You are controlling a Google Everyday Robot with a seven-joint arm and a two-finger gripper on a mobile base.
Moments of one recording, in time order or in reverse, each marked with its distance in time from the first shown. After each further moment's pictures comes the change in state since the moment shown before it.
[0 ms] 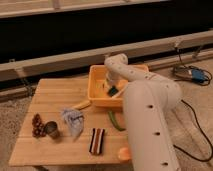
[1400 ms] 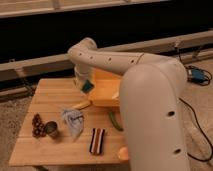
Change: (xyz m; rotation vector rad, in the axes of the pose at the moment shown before) arm -0.057 0.191 -0.143 0.020 -0.051 -0.217
